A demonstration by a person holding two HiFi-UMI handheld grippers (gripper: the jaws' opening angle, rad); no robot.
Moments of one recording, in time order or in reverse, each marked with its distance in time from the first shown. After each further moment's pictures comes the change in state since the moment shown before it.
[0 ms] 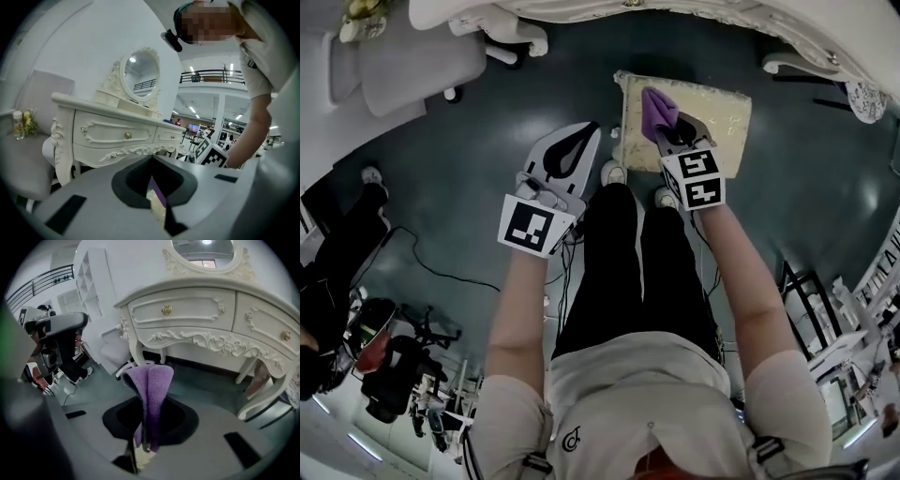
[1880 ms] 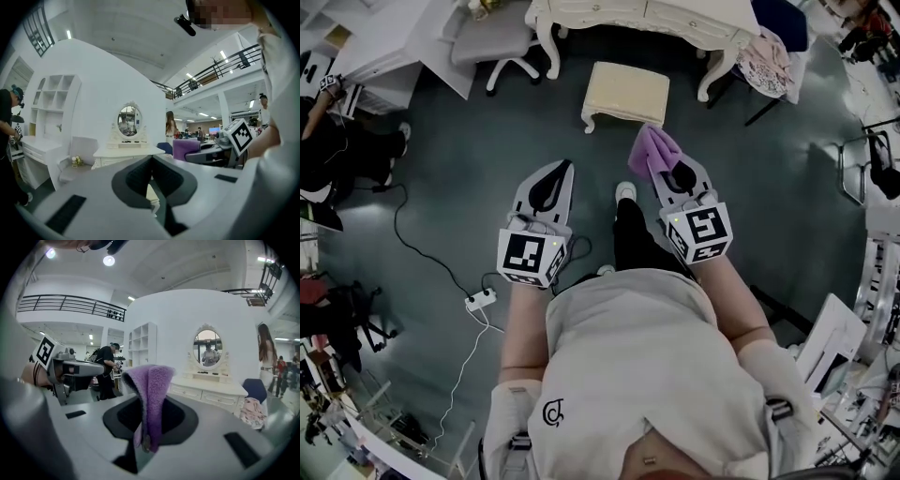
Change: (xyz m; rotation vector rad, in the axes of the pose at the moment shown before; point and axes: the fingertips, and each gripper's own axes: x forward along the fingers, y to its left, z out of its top) left arm -0.402 -0.546 0.067 0.176 -0.204 0.357; right arm -0.647 0.226 -0.170 -0.283 -0.673 0.083
